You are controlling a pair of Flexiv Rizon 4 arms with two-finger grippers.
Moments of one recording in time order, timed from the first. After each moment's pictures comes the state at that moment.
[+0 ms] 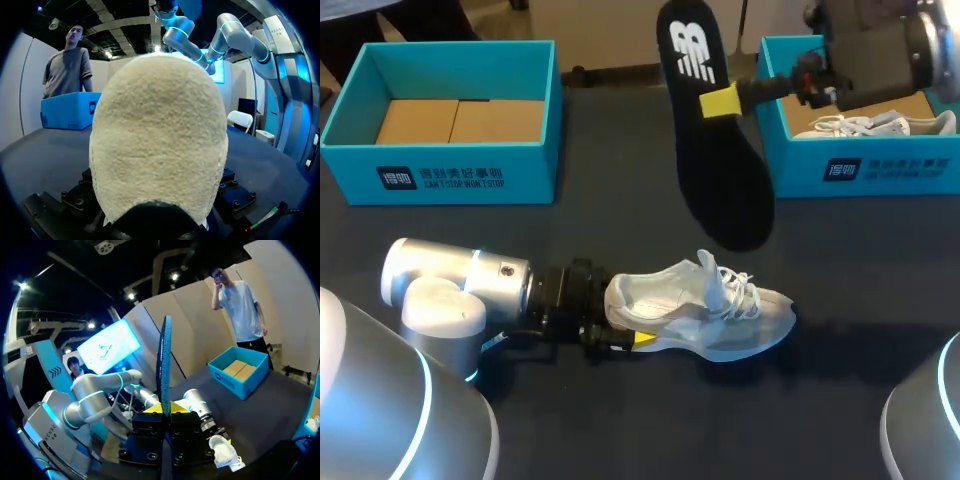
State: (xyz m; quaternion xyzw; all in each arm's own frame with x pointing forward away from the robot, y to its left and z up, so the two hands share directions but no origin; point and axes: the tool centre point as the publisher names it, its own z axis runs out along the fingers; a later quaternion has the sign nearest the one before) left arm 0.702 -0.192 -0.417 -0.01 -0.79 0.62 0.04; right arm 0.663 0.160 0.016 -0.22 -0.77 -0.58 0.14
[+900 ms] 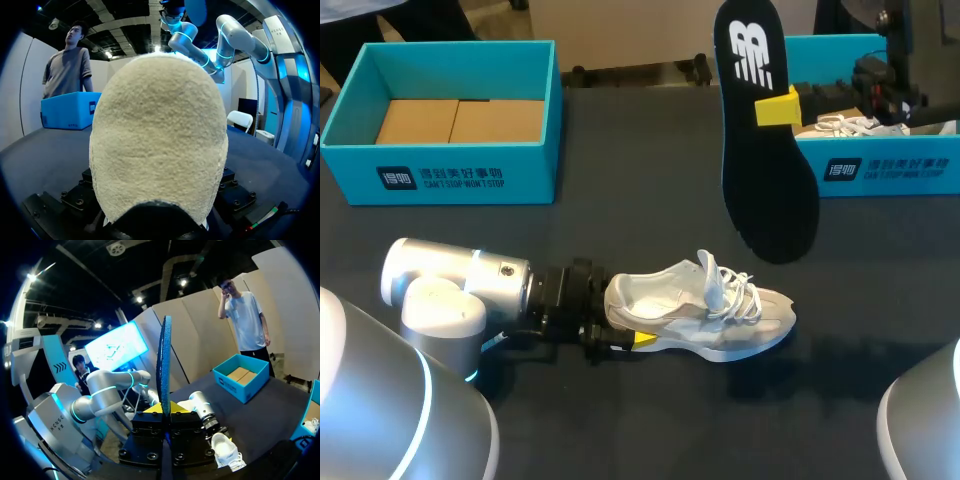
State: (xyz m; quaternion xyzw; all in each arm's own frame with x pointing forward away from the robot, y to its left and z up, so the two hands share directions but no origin) left arm 0.702 -0.192 -0.417 -0.01 -0.79 0.62 0.04; right arm 0.633 0.123 0.031 -0.20 -0.76 -0.60 0.13
